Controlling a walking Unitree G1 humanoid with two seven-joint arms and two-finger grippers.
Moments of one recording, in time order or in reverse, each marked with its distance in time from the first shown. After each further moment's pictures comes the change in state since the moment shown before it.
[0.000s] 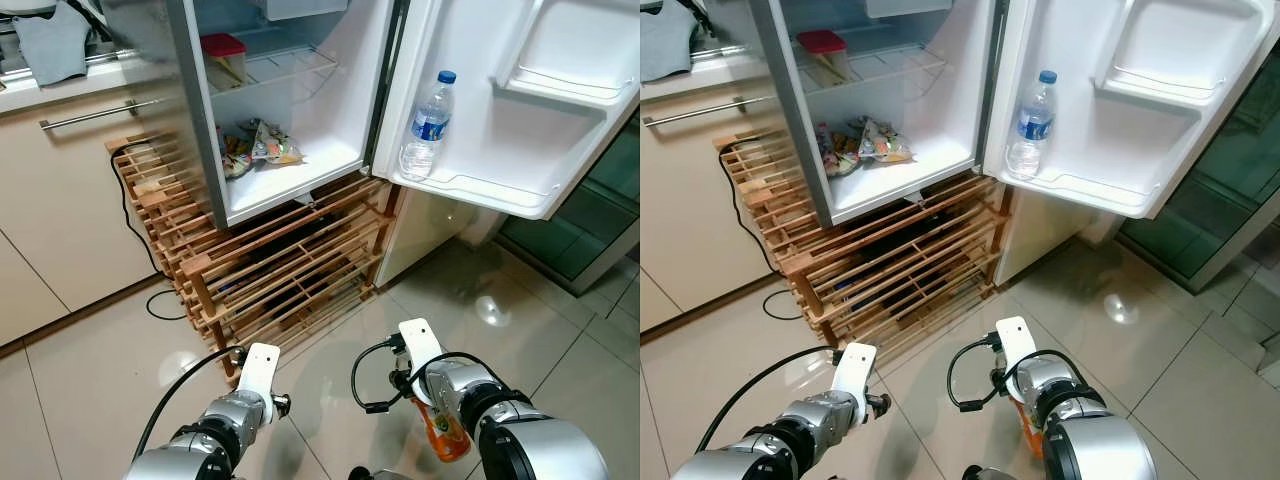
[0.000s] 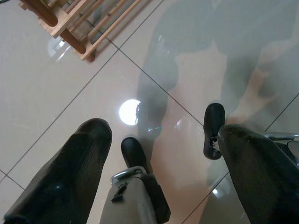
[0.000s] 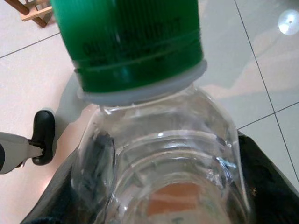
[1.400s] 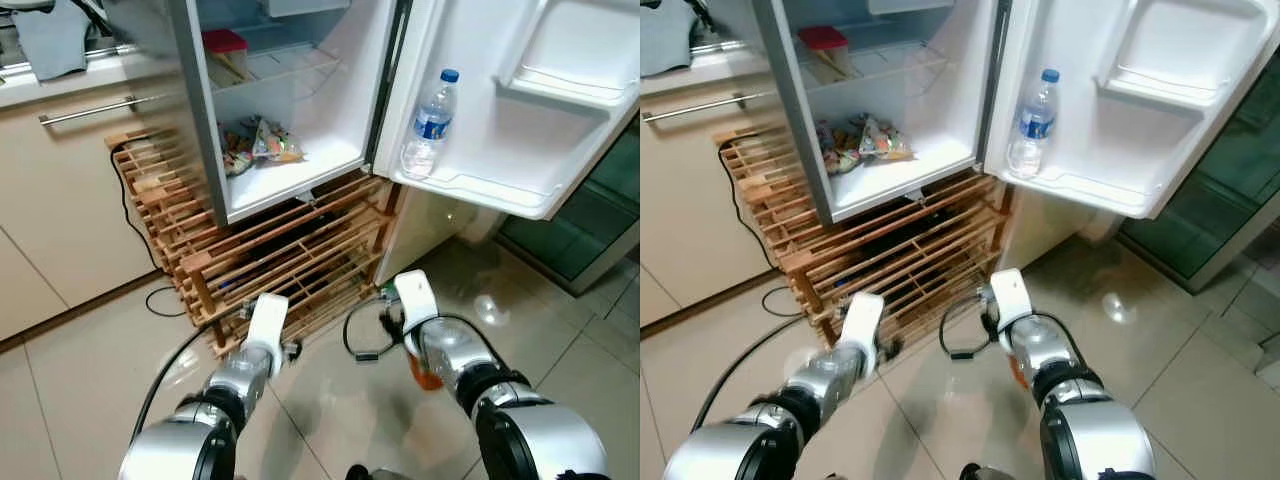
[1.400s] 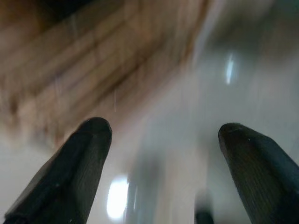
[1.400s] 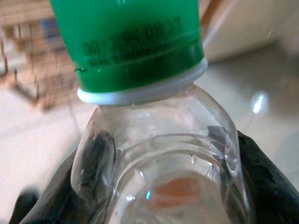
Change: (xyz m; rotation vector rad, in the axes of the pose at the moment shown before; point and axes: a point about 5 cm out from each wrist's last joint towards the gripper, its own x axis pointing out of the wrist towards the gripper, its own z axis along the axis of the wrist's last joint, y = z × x) left arm -0.028 0.004 0.114 0.012 -0.529 -0.046; right arm -0.024 -0.006 0.082 -0.033 -0.508 -0.055
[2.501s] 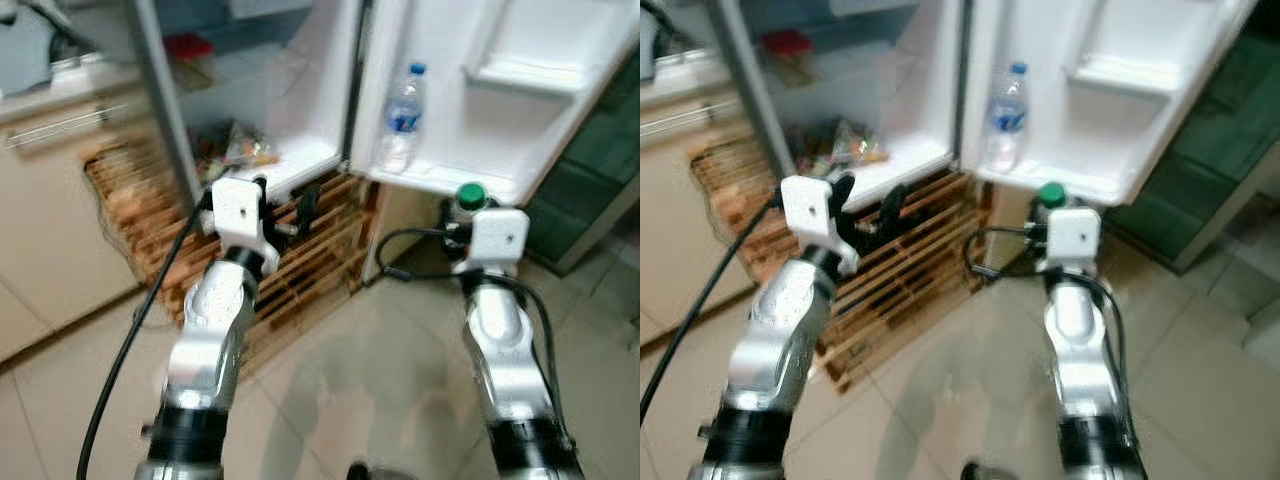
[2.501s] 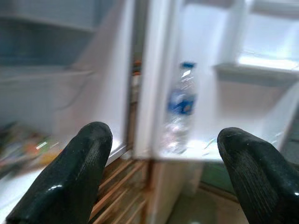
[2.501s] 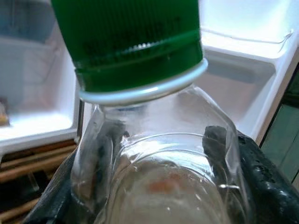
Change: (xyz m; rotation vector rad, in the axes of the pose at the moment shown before) left arm -0.091 -0.012 0.126 -0.024 -0.737 -0.134; right arm -0.084 -0.025 0.080 0.020 -0.773 -0.307
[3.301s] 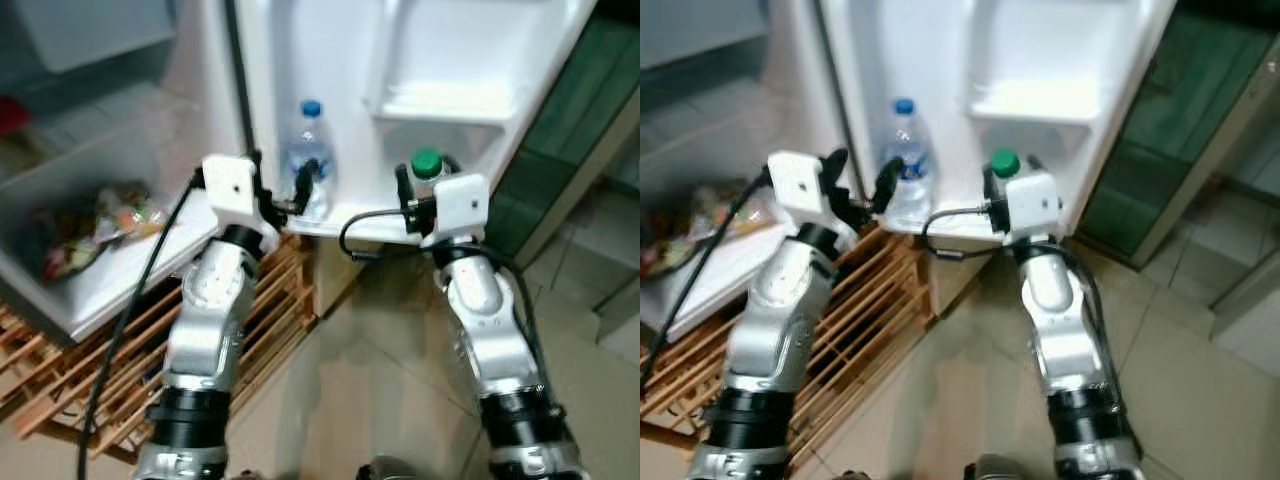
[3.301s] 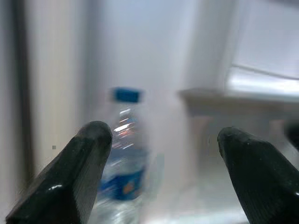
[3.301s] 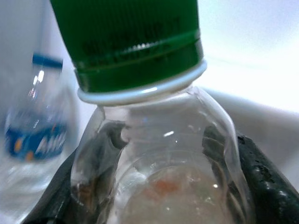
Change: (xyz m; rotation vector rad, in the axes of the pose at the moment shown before) left arm 0.012 -0.008 0.016 -0.019 -0.070 -0.018; right arm 0.023 0.034 0.055 -0.050 -0.202 0.265
